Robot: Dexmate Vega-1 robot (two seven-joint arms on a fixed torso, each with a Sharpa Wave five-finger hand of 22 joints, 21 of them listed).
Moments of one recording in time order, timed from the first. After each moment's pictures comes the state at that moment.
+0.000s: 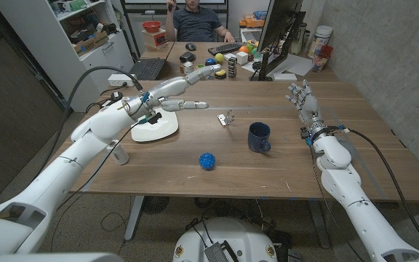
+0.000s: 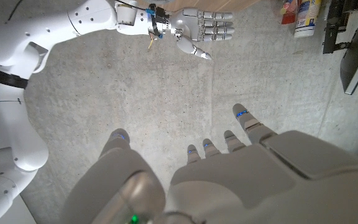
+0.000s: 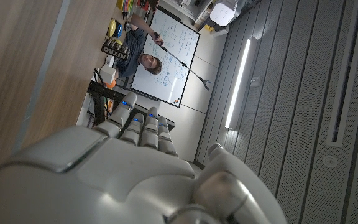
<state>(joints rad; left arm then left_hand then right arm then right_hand) 0.80 0.68 0.22 -1.56 0.18 -1.03 -0.33 0.32 -0.10 0.27 -0.03 0.31 -0.17 -0.22 0.18 0.19 -0.17 -0.17 0.17 0.18 -0.17 -0.03 0.17 0.18 0.04 0.02 0.29 0.18 -1.03 -0.32 -0.04 -1.45 0.39 0.38 0.14 0.01 0.07 0.23 0.17 0.23 0.11 0.12 0.18 0.17 0.18 0.09 0.20 0.18 0.04 0.00 0.18 0.17 0.03 -0.03 0.62 0.17</state>
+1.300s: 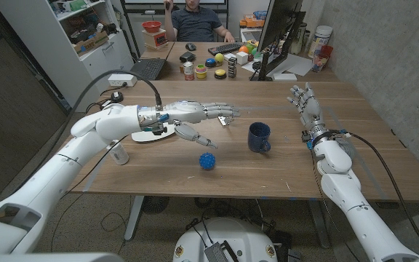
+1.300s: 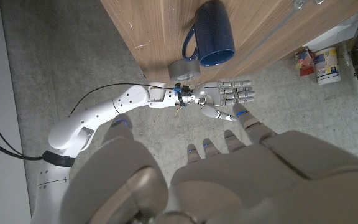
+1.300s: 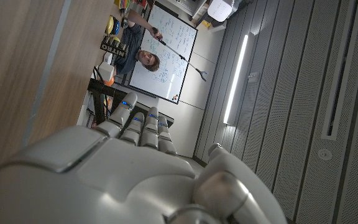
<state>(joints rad) 0.81 0.71 0.24 -1.68 0.43 -1.00 -0.47 0.46 -0.08 0.28 -0.08 0.33 -0.17 -0.22 0.20 0.19 -0.17 -0.17 0.19 0.18 -0.17 -0.03 0.19 0.18 0.07 0.02 0.26 0.18 -1.05 -0.31 -0.03 -1.43 0.40 0.44 0.15 0.01 0.07 0.23 0.17 0.23 0.11 0.13 0.18 0.17 0.18 0.09 0.21 0.18 0.04 0.00 0.18 0.17 0.03 -0.04 0.61 0.17</state>
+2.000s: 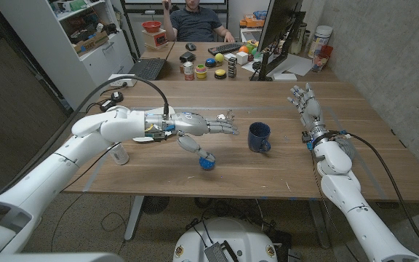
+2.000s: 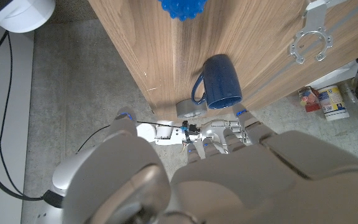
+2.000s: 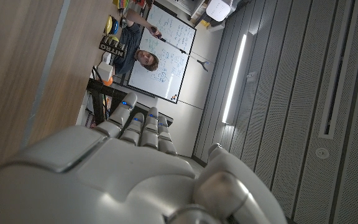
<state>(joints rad) 0.81 0.78 0.31 -1.73 0.52 -0.92 -0.50 0.52 -0.06 0.28 -0.11 0.34 -0.17 -0.22 0.21 0.19 -0.17 -0.16 0.19 0.18 -0.14 -0.04 0.20 0.18 0.09 0.04 0.25 0.18 -1.05 -0.31 -0.03 -1.43 0.40 0.45 0.16 0.01 0.07 0.22 0.17 0.23 0.11 0.13 0.18 0.17 0.18 0.09 0.20 0.18 0.04 0.00 0.18 0.17 0.03 -0.04 0.61 0.17</state>
